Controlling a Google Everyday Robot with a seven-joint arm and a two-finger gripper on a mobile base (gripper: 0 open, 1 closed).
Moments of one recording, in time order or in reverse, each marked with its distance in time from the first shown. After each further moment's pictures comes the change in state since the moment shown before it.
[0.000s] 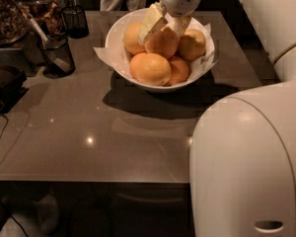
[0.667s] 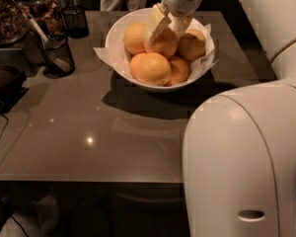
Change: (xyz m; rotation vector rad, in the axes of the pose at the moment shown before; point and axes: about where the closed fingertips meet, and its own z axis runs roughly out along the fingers) arm -0.002 -0.005 0.001 0.001 0.008 0.003
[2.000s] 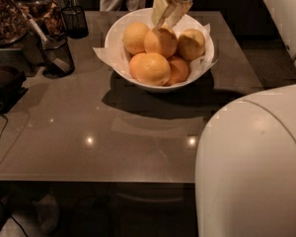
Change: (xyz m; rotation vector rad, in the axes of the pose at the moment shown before) arm -0.015 0.010 -0.038 0.030 -0.142 -0.100
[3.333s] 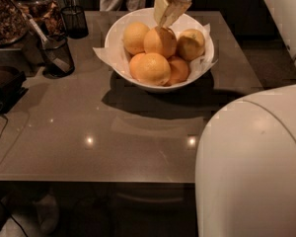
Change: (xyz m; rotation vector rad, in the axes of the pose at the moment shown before) arm 0.000 0.000 0.000 0.000 0.000 0.000
